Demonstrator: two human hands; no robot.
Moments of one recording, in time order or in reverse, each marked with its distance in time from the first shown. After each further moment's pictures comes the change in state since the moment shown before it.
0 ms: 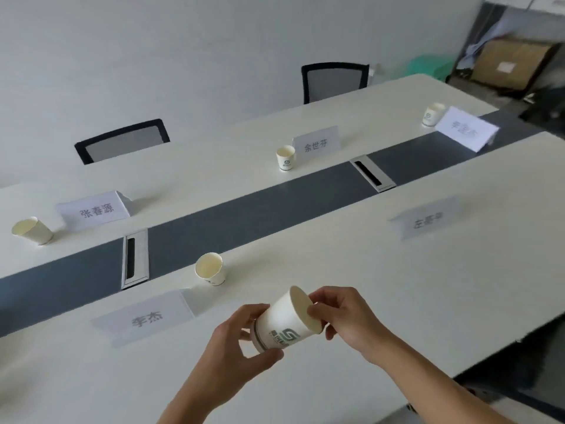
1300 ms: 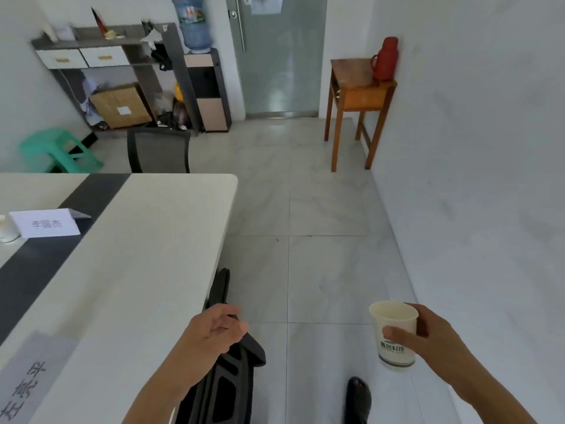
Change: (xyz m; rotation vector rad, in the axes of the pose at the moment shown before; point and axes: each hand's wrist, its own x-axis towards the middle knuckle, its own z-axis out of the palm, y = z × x) left_hand 0.111 0.396 0.536 0.108 -0.966 0.171; right_hand -0.487 0.268 -0.450 0.449 1.340 0.277
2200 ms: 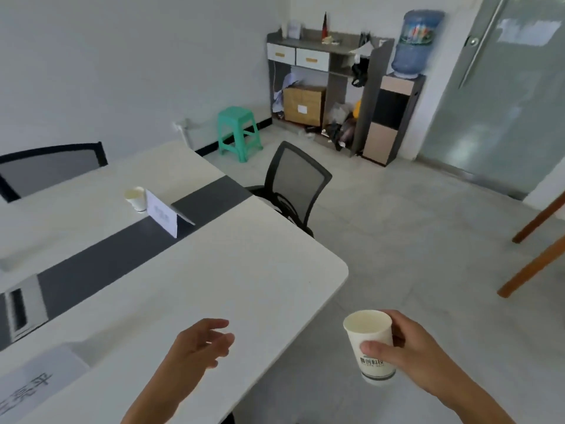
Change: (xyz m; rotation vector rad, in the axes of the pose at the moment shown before) left_hand 0.248 0.066 -0.140 -0.414 0.708 -0.235; right_hand 0.438 -0.299 0.172 -0.375 -0.777 -0.248
